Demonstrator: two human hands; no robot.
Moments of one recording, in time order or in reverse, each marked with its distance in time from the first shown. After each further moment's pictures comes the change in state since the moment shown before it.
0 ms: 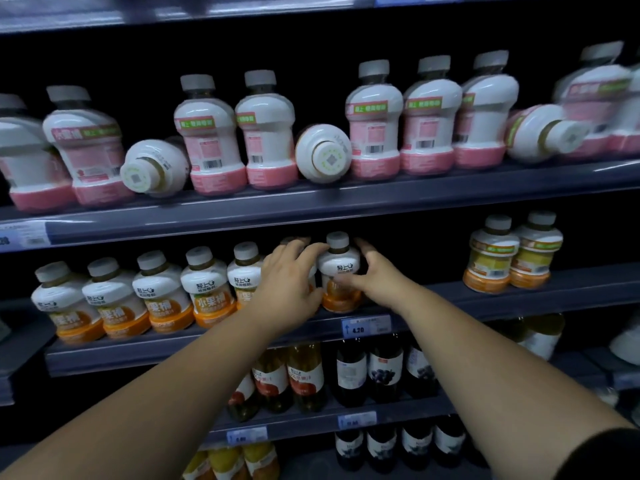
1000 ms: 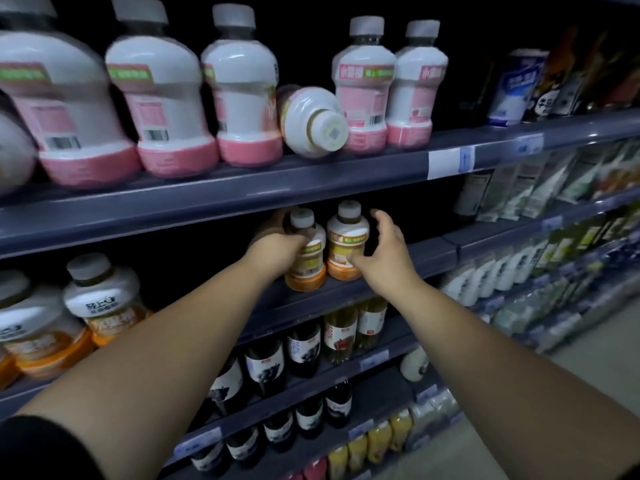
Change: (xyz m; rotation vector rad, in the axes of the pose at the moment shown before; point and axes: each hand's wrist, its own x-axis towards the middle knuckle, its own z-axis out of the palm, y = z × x) left_hand 0.185 0.226 0.161 -0.988 -0.184 -0.325; right_hand -0.084 0.092 -0.273 -0.359 0.575 0.198
